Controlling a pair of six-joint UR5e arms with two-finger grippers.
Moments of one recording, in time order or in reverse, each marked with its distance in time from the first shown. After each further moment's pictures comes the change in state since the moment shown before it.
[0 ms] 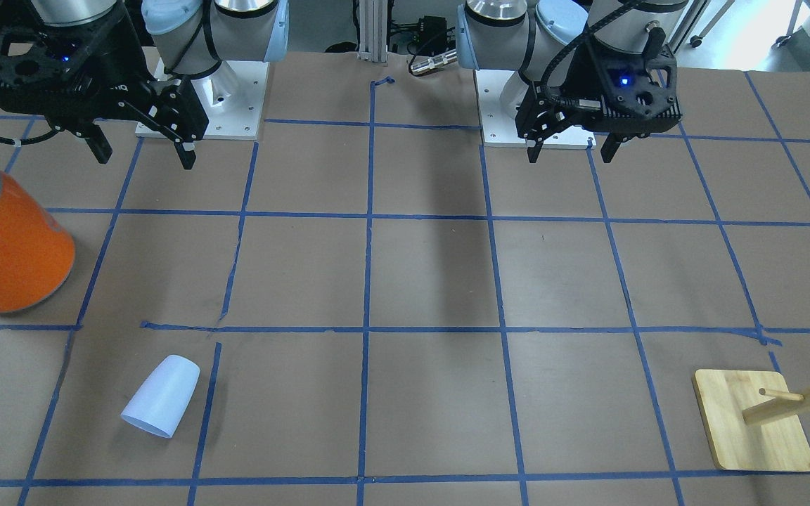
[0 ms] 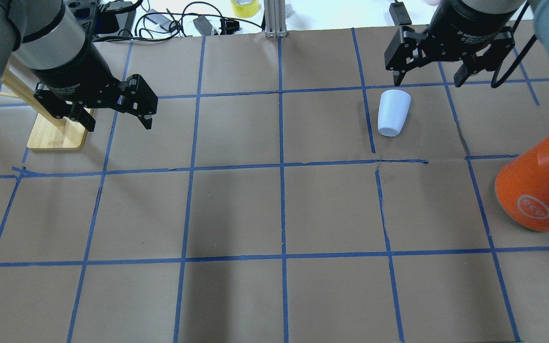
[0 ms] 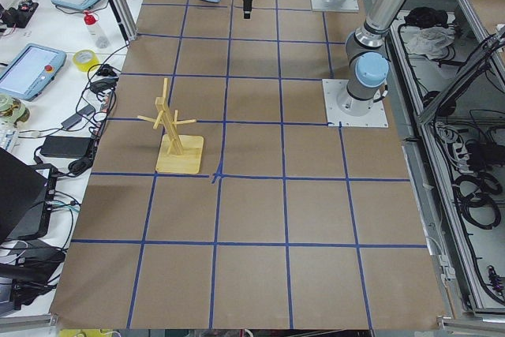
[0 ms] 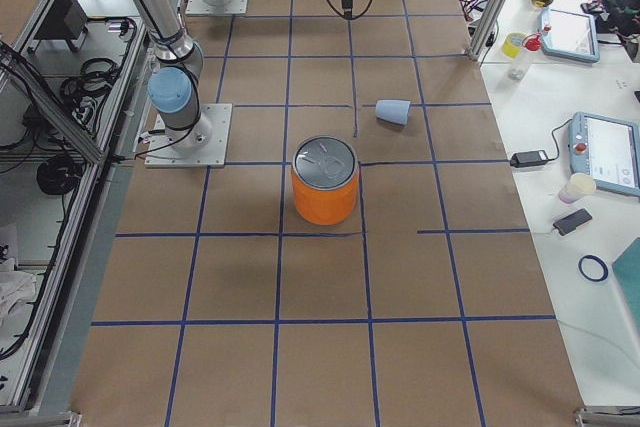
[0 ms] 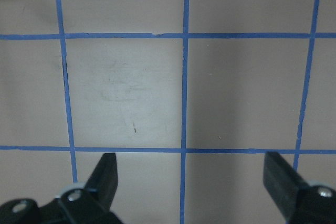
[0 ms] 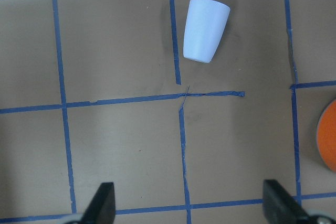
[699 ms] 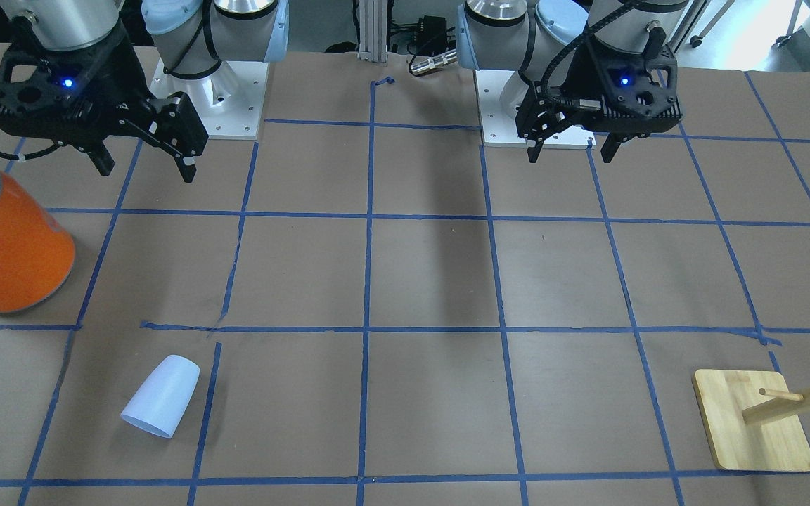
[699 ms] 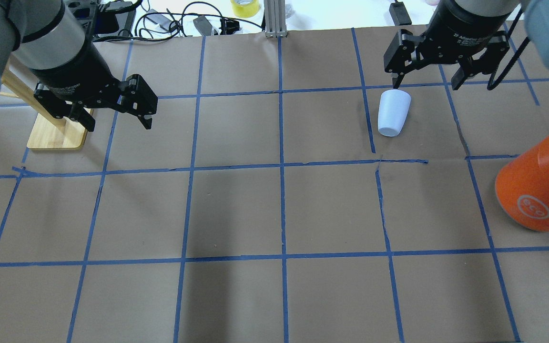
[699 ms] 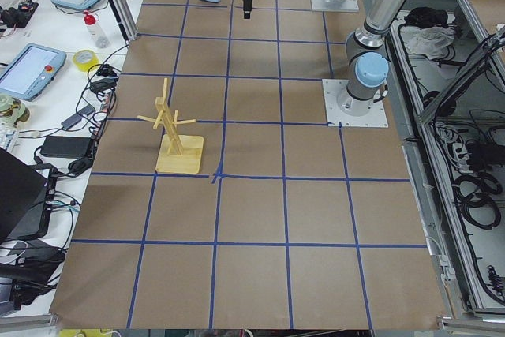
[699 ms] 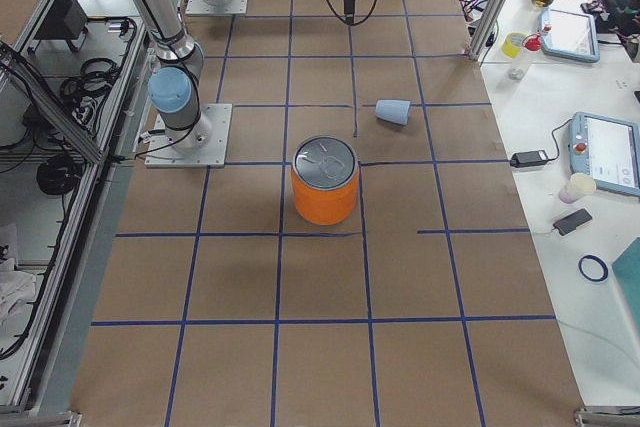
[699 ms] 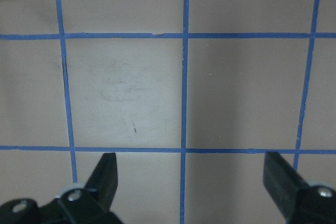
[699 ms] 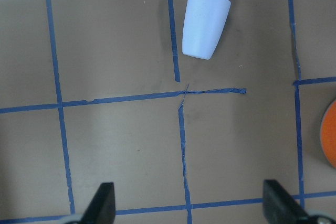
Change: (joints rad) left arm 0.001 0.000 0.000 0.000 -0.001 0.000; right arm -0.007 0.045 0.011 -0.007 0.004 0.003
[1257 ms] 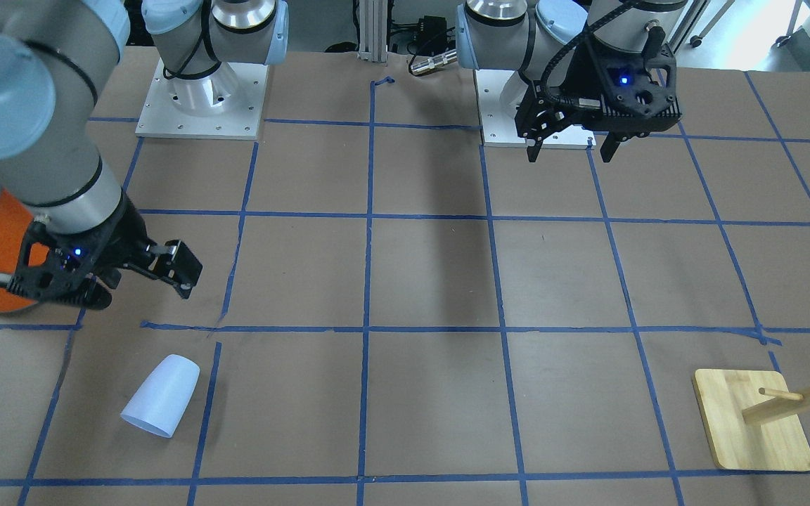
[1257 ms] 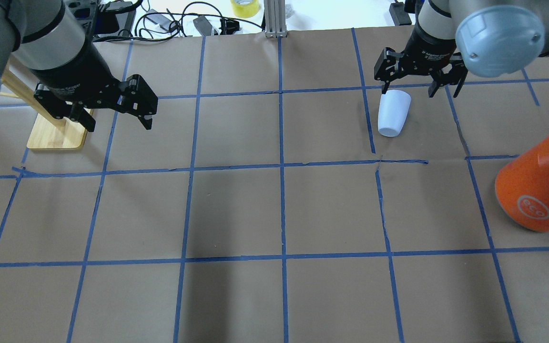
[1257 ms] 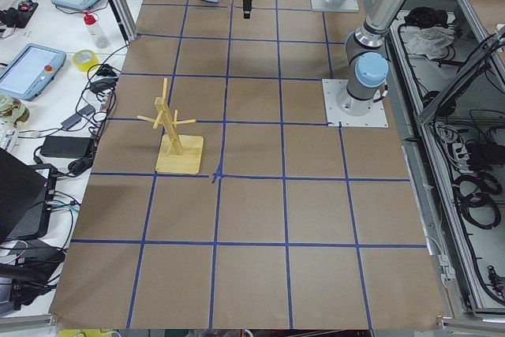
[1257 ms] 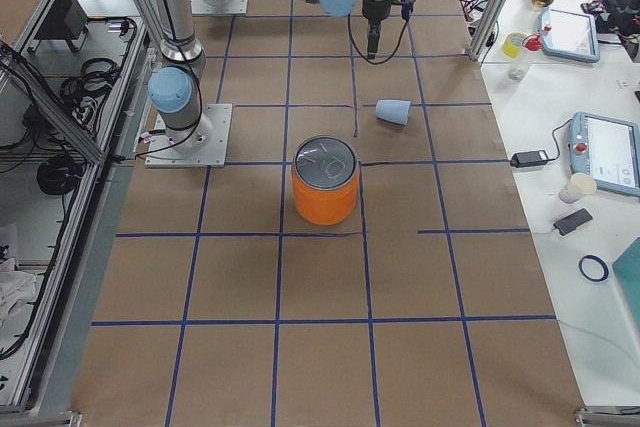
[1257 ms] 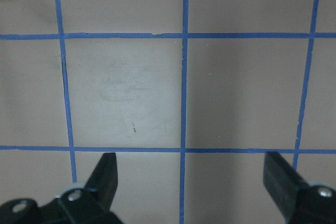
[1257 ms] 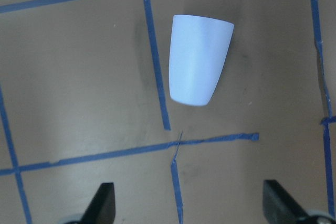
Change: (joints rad) left arm -0.001 0.000 0.000 0.000 0.000 0.000; right arm -0.062 0.249 0.025 -0.232 0.007 0.018
